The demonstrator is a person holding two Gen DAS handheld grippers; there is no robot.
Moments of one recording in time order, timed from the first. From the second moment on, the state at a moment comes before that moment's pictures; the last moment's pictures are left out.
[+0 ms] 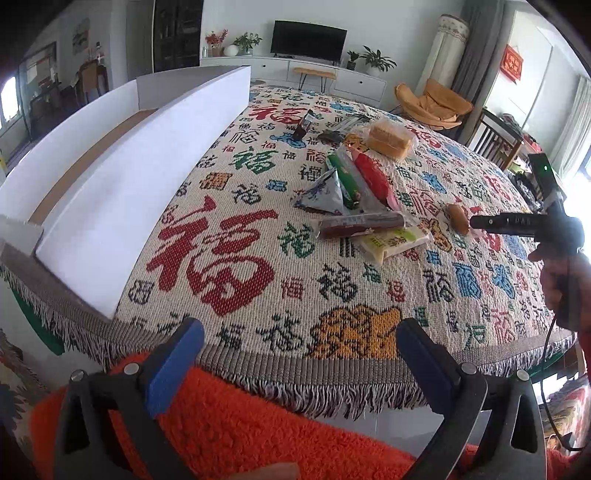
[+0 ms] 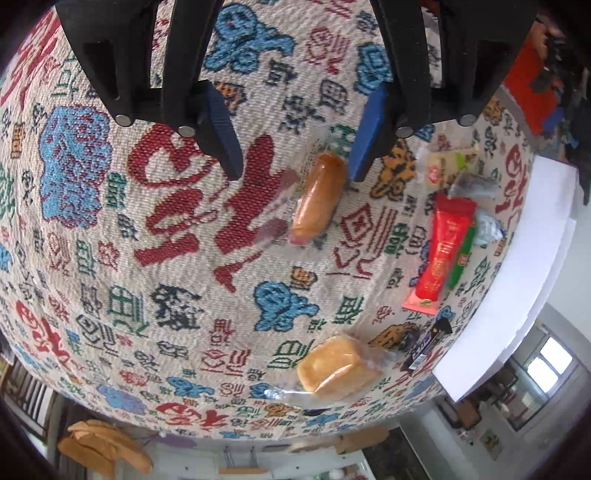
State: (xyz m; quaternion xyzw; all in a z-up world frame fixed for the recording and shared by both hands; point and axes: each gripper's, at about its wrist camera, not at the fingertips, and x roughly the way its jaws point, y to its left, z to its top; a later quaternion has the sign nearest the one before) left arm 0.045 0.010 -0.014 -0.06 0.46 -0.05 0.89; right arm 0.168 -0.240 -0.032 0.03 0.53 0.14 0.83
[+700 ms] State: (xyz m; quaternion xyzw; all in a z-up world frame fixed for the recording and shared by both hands) left arm 0.156 -0.035 -0.044 0.01 0.53 -0.31 0.79; right arm 0.134 -0.240 -0.063 -0.06 0.43 0.13 0.89
